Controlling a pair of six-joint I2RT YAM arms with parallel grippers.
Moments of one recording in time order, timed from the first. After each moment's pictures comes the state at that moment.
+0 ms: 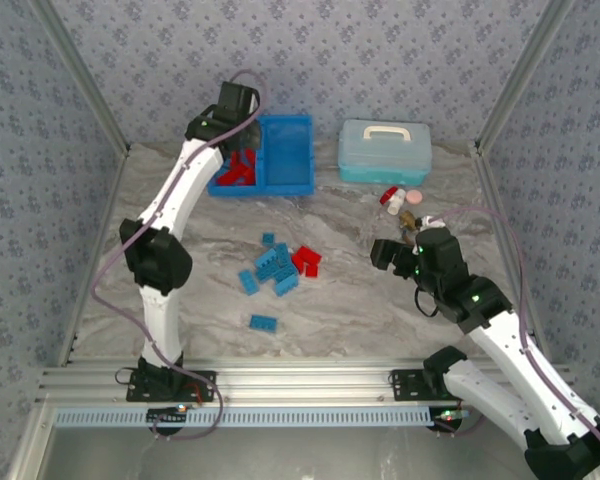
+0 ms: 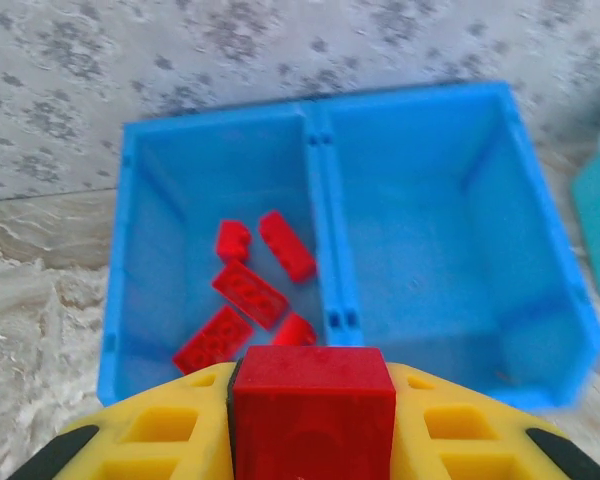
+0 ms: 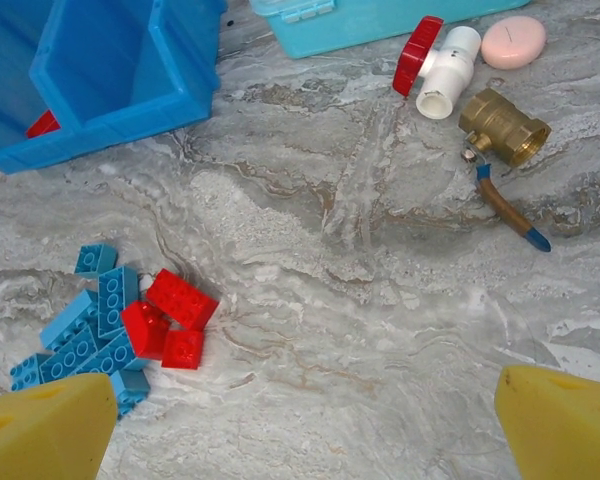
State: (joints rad) left arm -0.39 2.12 2.27 -0.86 -0.26 -0.18; right arm 0.49 0.75 0.81 -0.71 0.17 0.56
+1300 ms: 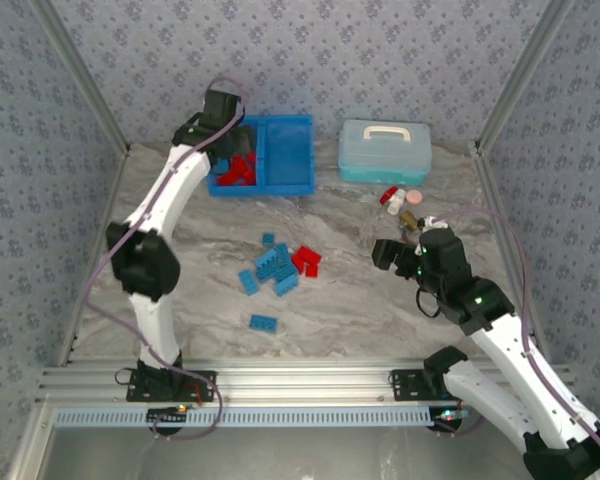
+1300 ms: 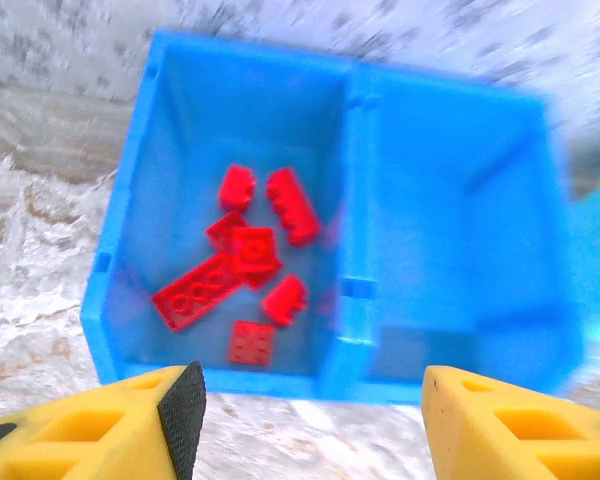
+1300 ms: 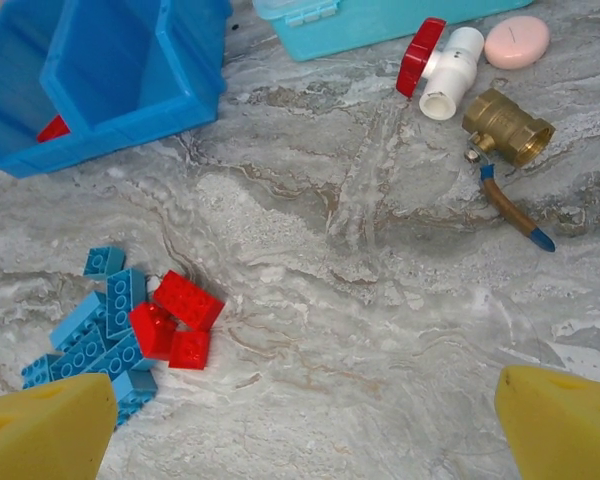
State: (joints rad) left arm -0.36 1.92 1.98 -0.77 -0.18 -0.42; right arm 0.47 0.72 0.80 -0.71 0.14 0.56
